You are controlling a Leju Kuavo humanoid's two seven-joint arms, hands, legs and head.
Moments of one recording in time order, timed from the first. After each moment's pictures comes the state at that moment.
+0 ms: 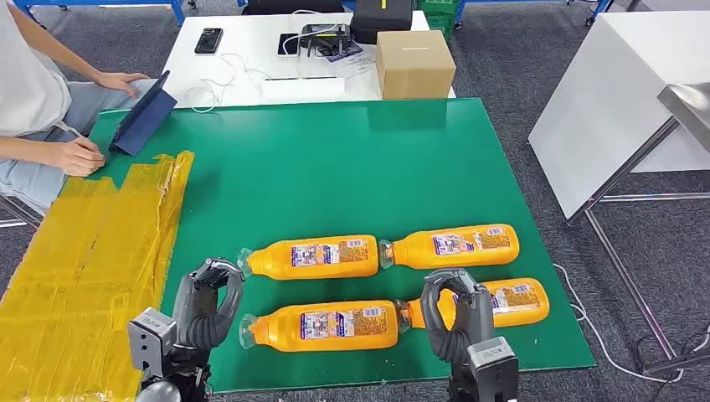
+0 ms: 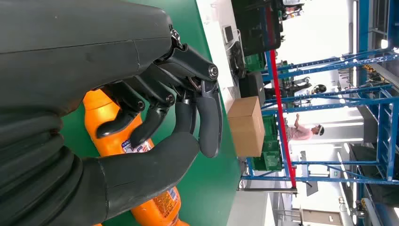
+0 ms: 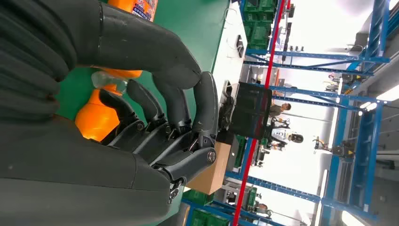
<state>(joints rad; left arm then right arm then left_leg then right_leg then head) 0.14 -0.07 -0.25 -1.66 -0.08 0.09 -0.49 0.23 0.03 0.34 -1.78 0.17 -0.28 -0.43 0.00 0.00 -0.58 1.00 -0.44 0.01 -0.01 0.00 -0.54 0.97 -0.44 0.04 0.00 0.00</state>
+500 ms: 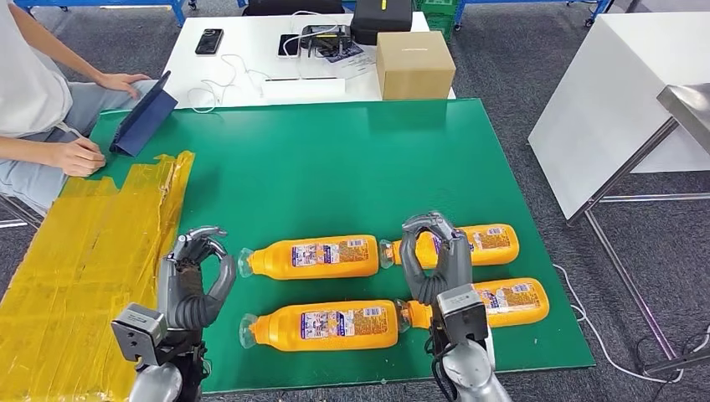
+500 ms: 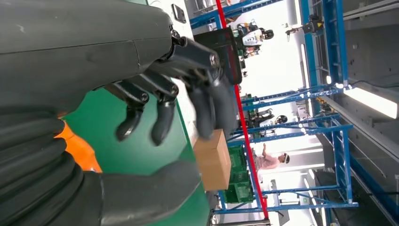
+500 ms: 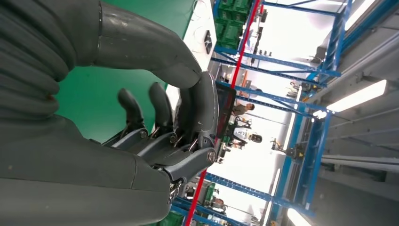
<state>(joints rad) 0.05 -0.06 -0.26 -1.66 -0.10 0.26 -0.58 -0.06 0.06 0.38 -1.58 0.20 -0.30 -0.49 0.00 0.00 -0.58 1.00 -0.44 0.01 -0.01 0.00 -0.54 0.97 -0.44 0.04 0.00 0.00</state>
